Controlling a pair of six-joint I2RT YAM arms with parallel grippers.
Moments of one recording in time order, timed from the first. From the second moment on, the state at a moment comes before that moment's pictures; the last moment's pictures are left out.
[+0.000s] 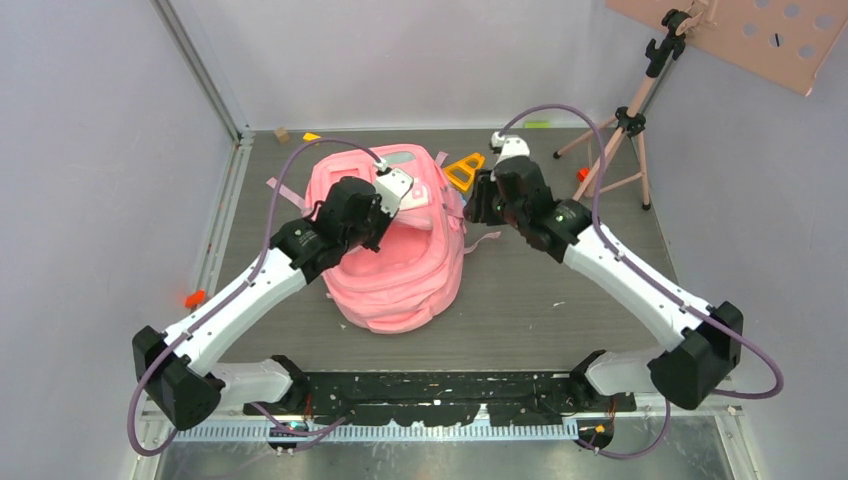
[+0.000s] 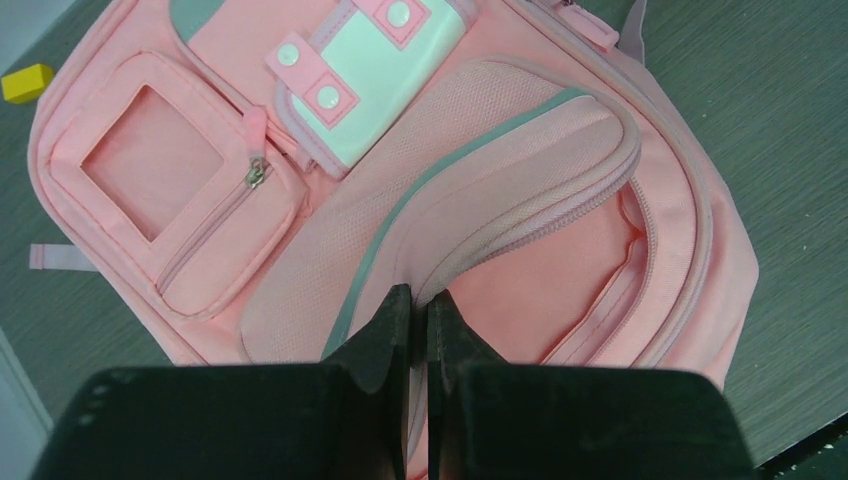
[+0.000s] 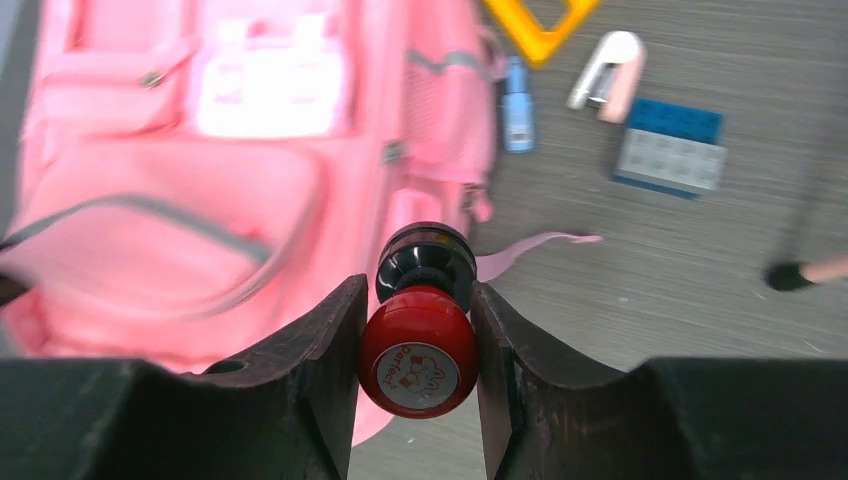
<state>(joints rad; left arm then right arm) -0.70 1.20 1.16 -0.56 -0.17 0.13 0.58 1.34 1.25 -0.51 0.21 0.40</state>
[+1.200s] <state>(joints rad) -0.63 1.22 1.17 -0.58 -0.03 0.07 1.17 1.62 0.88 0.50 0.72 -0.14</state>
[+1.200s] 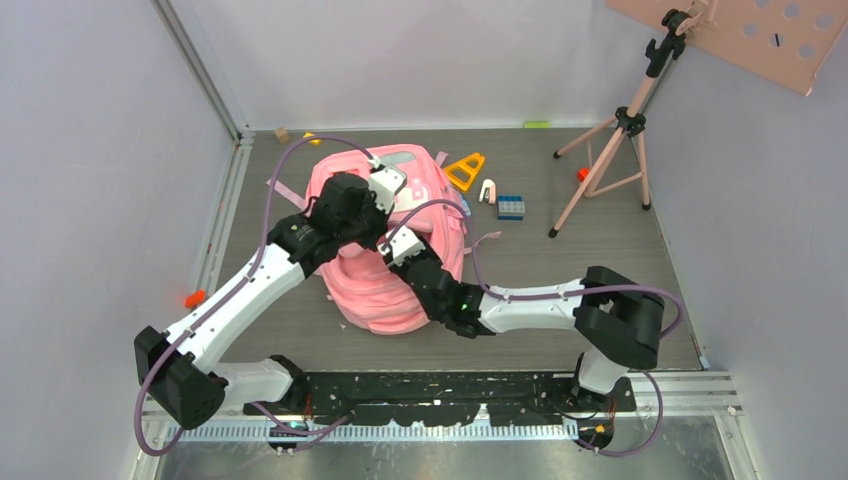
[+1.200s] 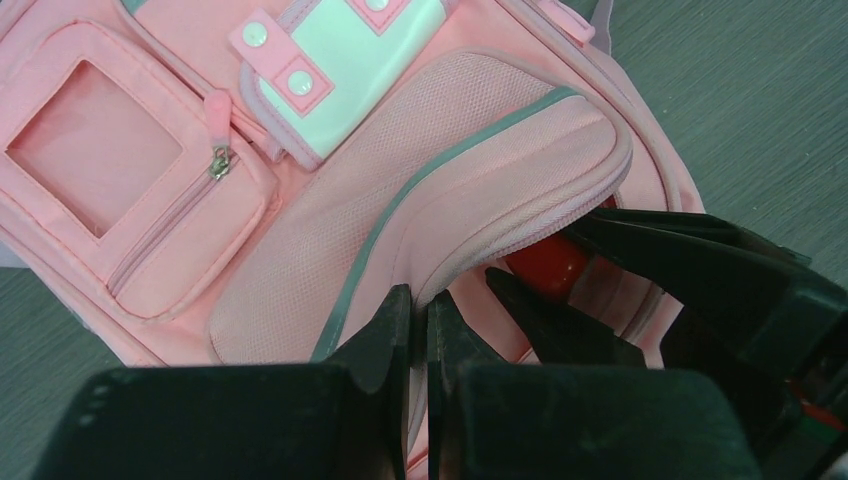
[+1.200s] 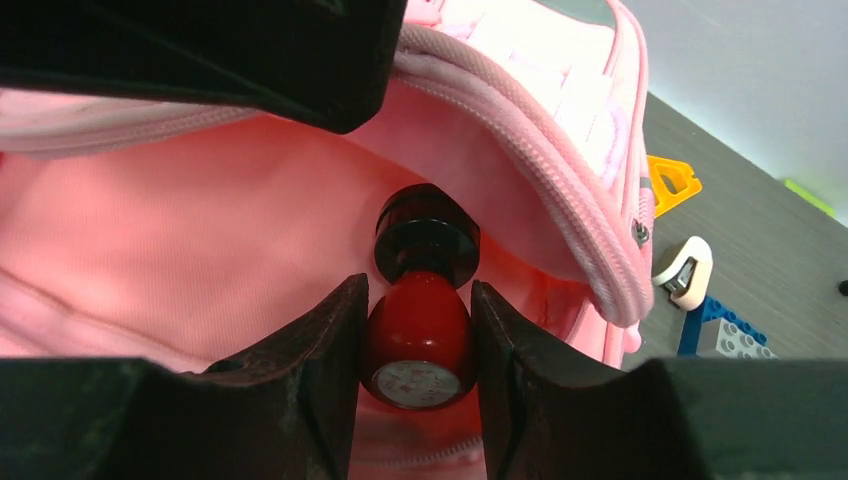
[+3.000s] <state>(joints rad) -0.57 1.21 1.17 -0.59 -0.09 0.04 0.40 1.44 1.13 -0.34 0.29 0.43</state>
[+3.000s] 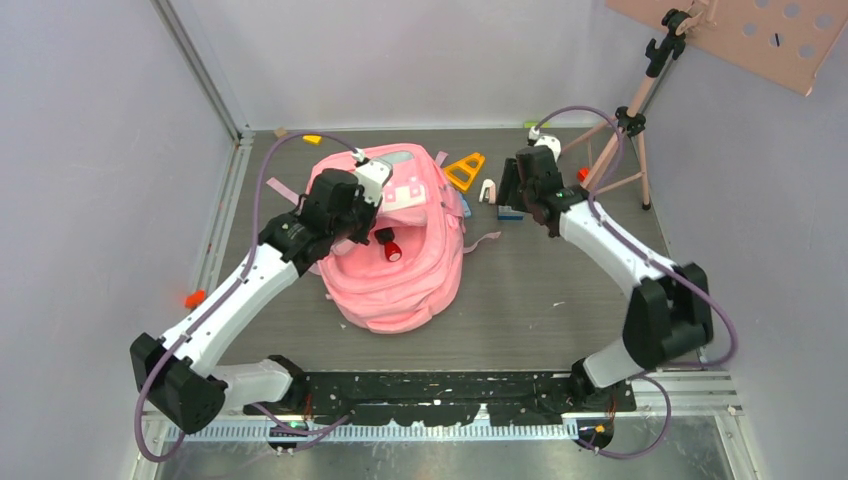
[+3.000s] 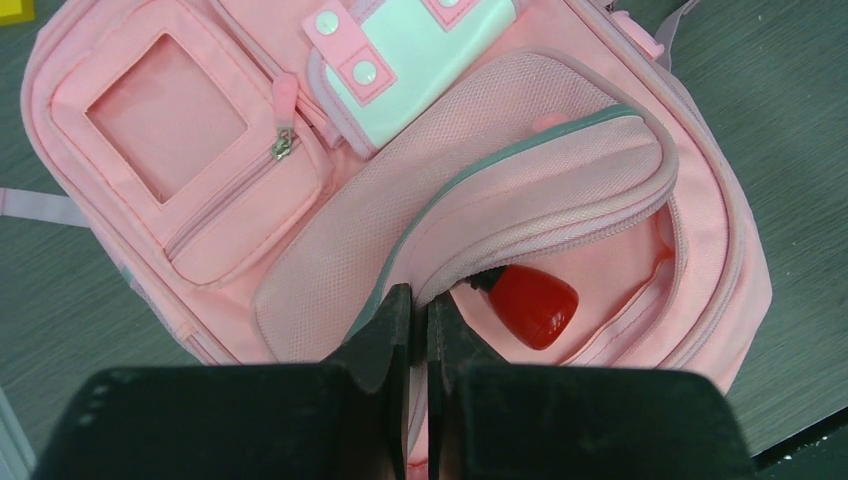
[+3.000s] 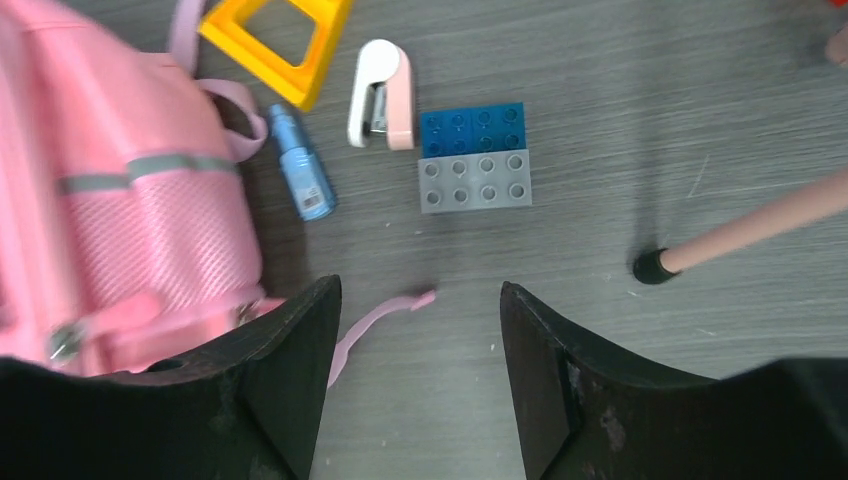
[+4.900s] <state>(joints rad) -0.57 1.19 1.15 -0.57 -0.06 0.05 0.34 2.20 1.74 -0.49 0.22 0.36</state>
